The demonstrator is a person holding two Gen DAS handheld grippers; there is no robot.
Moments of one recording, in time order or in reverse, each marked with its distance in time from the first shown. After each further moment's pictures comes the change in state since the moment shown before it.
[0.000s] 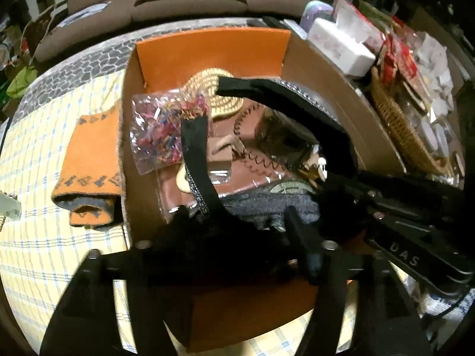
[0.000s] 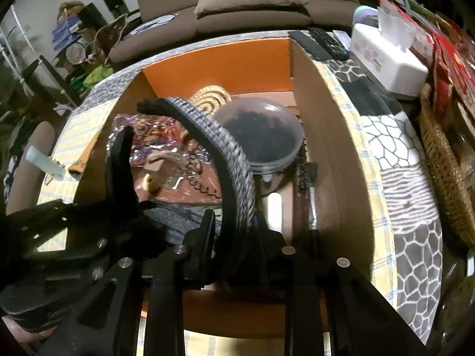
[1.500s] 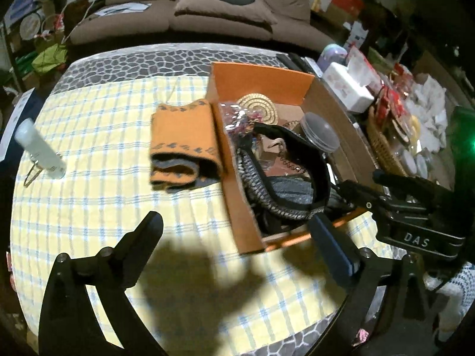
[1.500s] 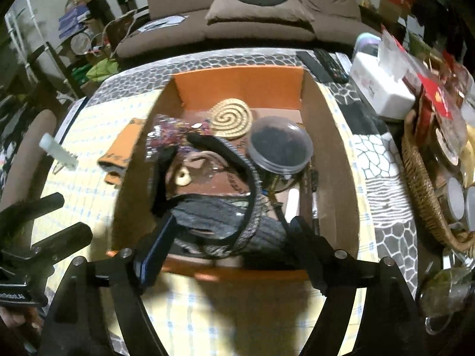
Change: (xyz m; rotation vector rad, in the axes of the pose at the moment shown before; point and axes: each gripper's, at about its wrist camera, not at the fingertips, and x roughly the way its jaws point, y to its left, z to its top) left arm -0.096 0.073 -0.046 -0.148 -0.096 -0.032; right arm -0.056 0.064 -0.004 -0.093 -0.030 -0.053
